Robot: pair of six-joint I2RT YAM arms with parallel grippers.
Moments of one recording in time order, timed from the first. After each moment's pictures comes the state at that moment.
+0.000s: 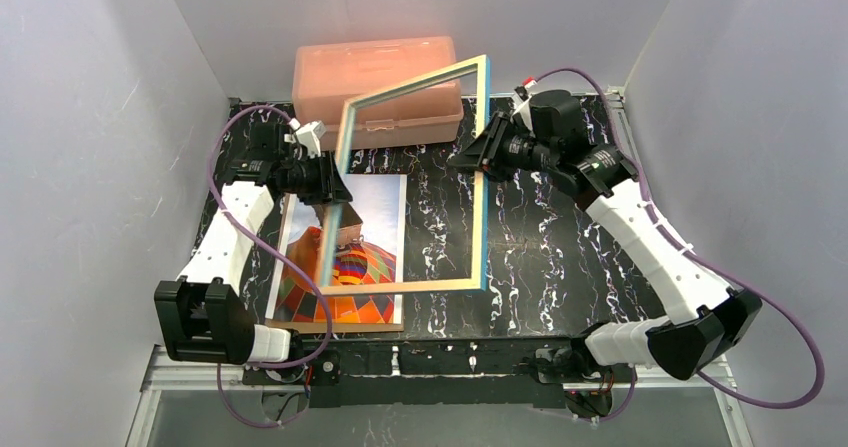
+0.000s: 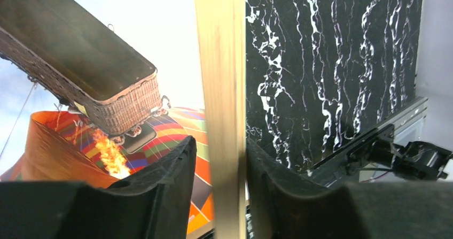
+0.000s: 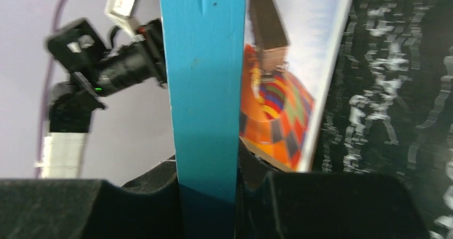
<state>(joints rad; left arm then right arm) -0.07 1.36 1.18 -0.76 0.52 -0.18 0.58 1.31 1.47 -0.61 -0.36 0.99</state>
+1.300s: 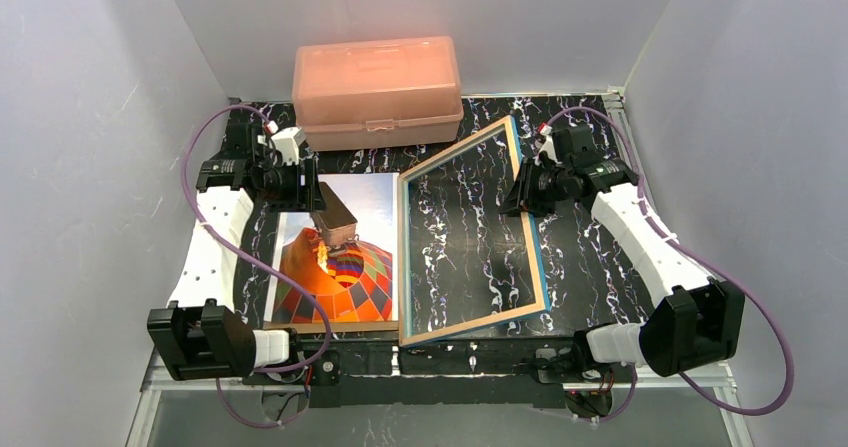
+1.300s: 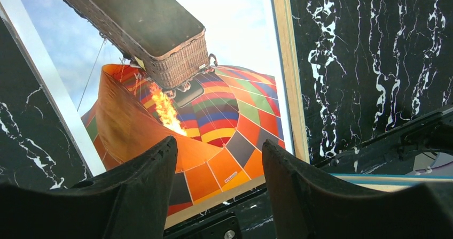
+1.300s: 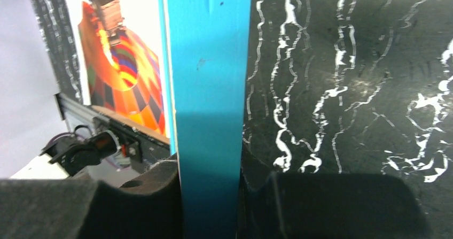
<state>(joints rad) 0.04 1.29 1.27 -1.03 0.43 0.06 0.31 1.32 1.18 -0.82 -0.44 0.48</state>
